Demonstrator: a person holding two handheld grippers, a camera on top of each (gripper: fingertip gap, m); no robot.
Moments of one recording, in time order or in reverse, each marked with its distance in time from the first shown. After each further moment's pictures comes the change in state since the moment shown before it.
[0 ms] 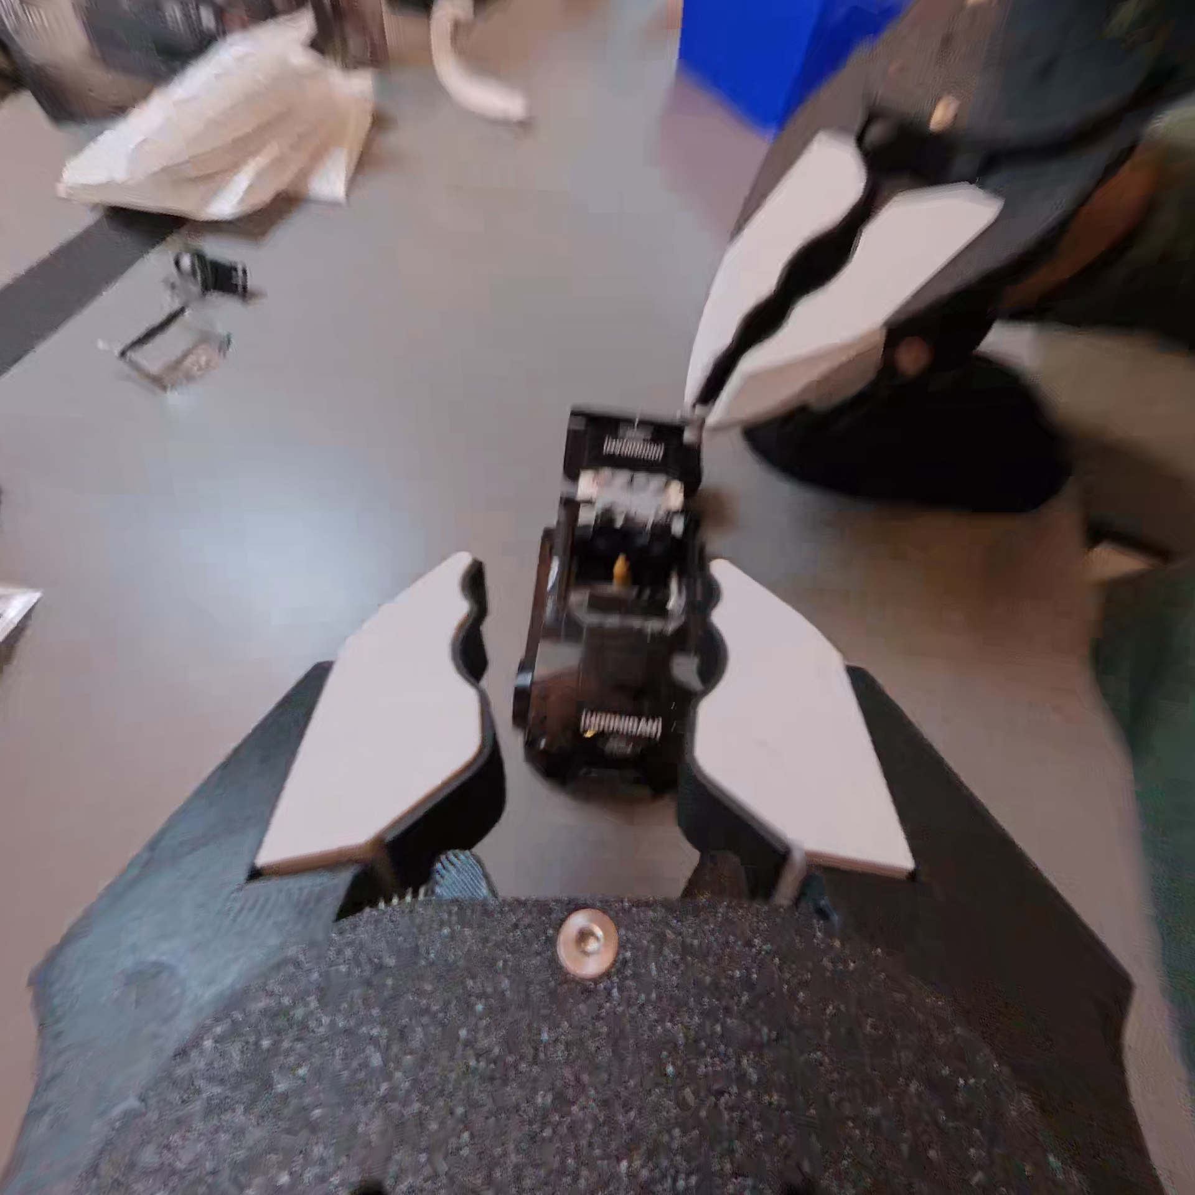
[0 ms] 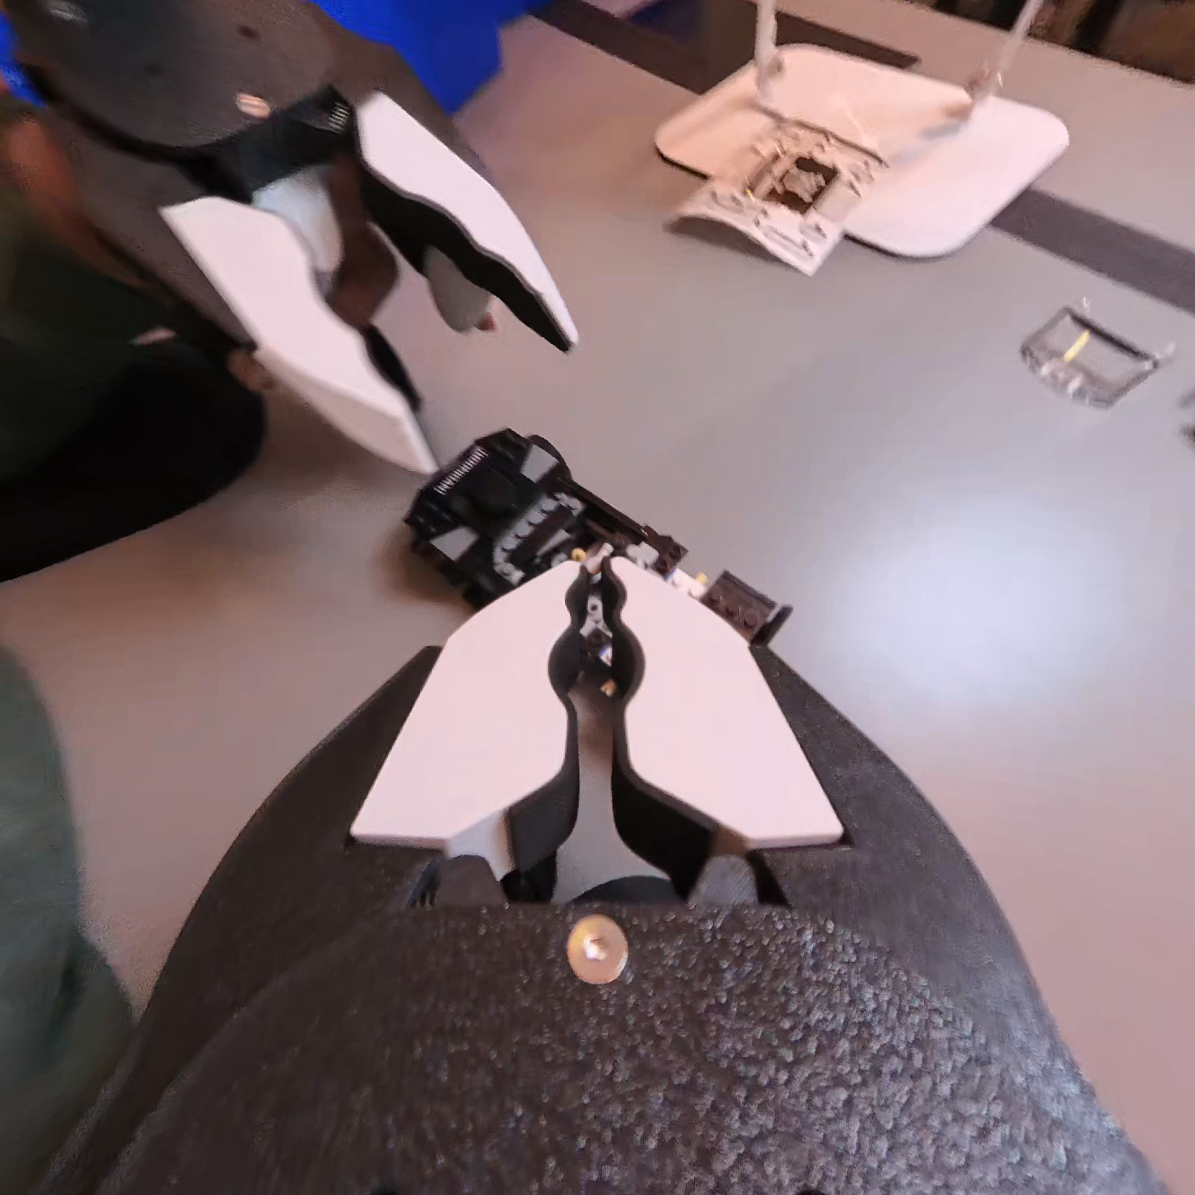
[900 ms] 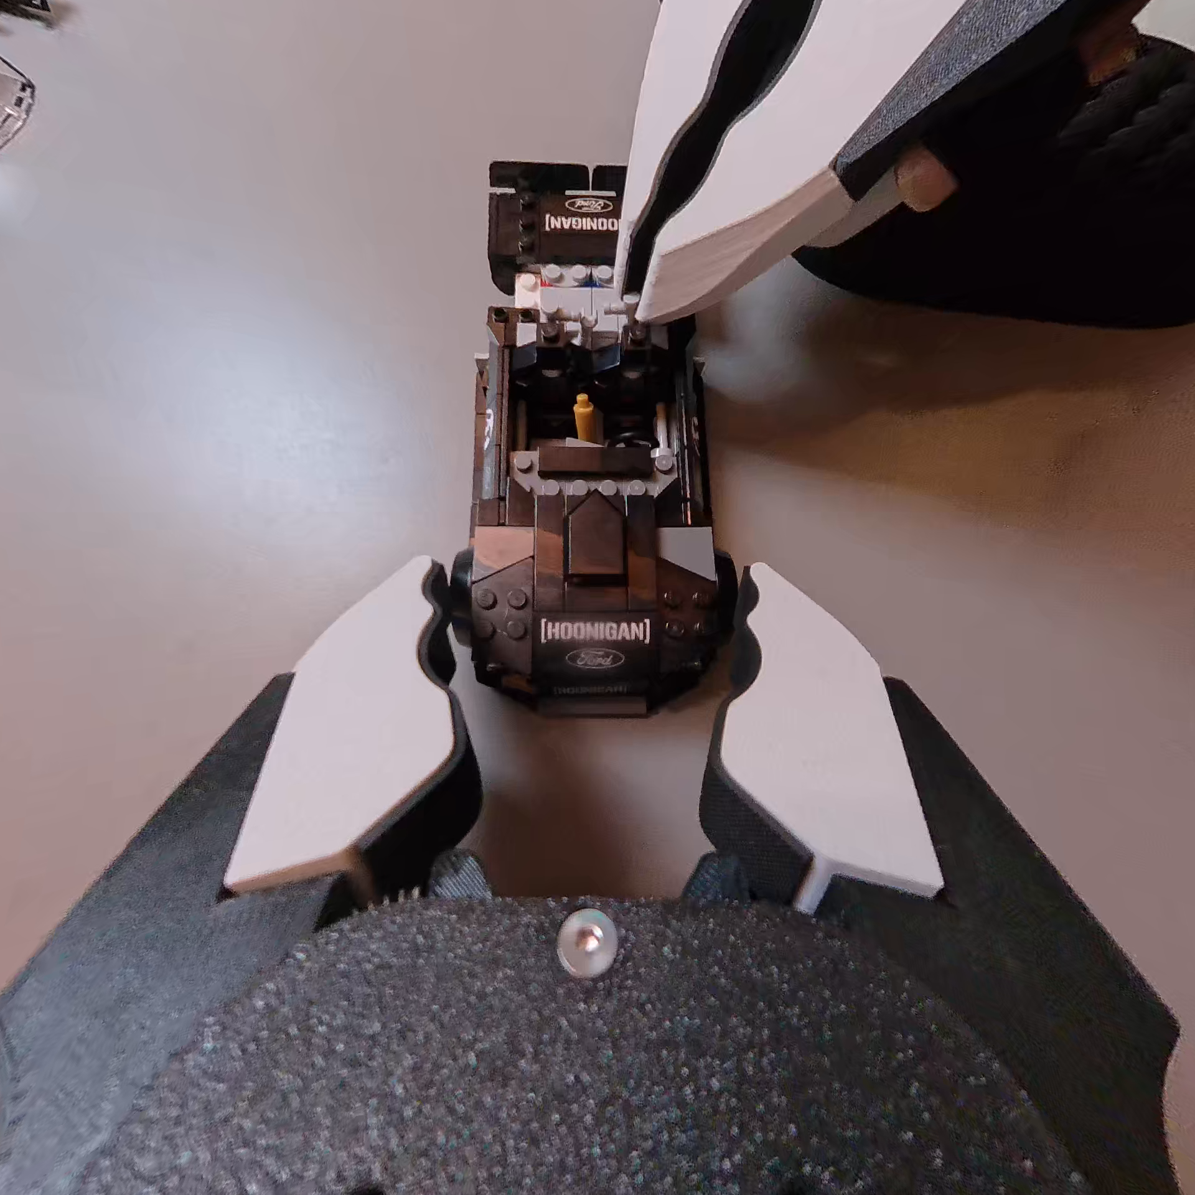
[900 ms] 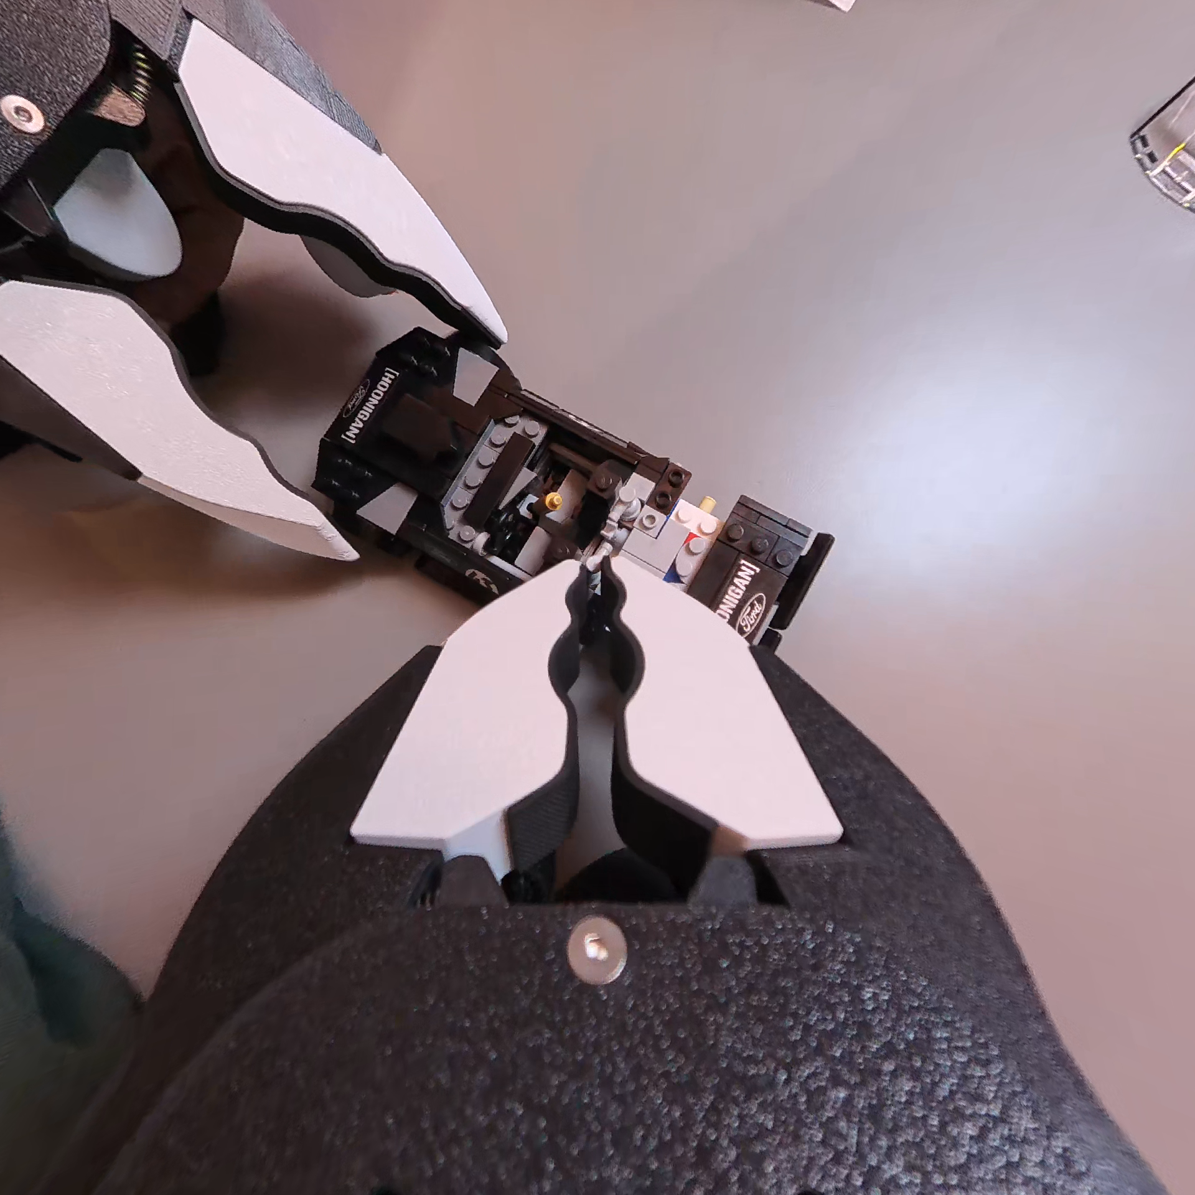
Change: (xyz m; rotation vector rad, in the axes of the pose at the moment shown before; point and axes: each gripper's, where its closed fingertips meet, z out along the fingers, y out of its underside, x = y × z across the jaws) left arm 0.019 0.061 0.023 -0.240 -0.044 0.036; right arm 0.006 0.035 0.024 -0.282 0.087 0.041
